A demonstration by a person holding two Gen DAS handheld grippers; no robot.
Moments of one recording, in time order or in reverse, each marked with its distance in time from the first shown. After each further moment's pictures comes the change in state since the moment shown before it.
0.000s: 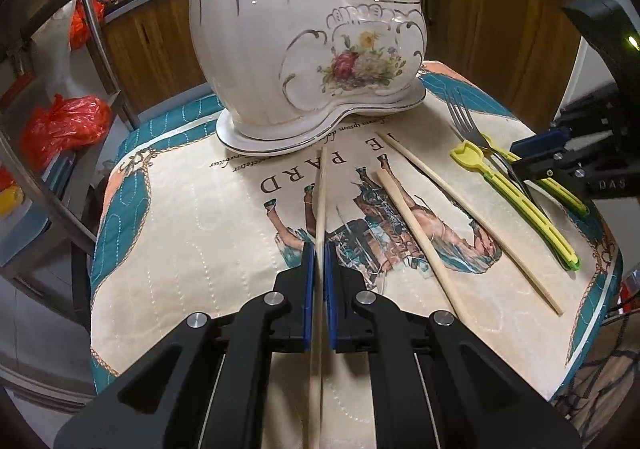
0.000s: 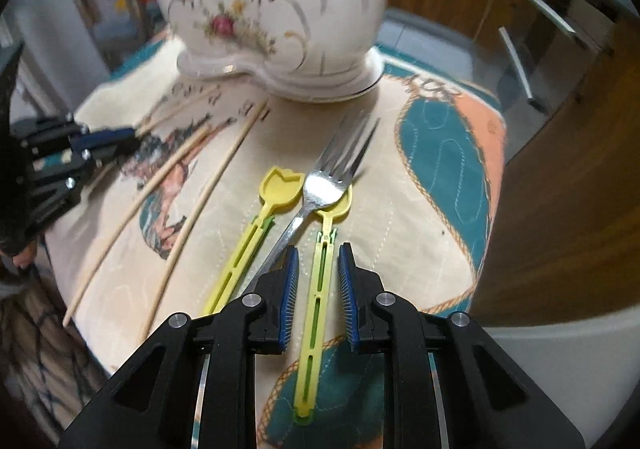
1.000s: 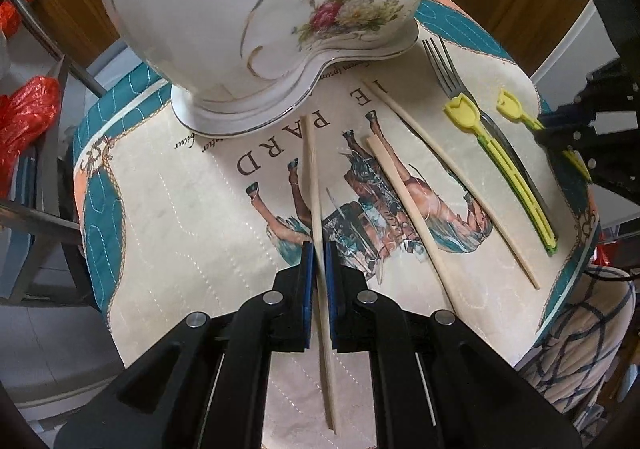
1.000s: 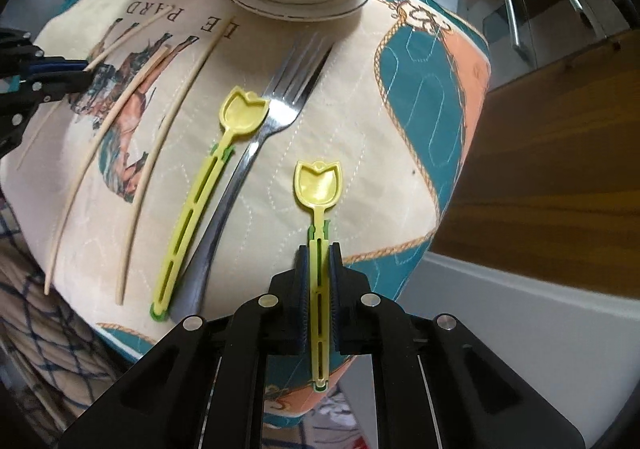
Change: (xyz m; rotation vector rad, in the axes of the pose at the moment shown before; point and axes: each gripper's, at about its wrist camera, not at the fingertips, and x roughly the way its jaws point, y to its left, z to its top) left arm 0.032 0.000 0.060 0.098 0.408 -0.114; right arm 0.007 0.003 0.010 -0.002 0.353 -0.151
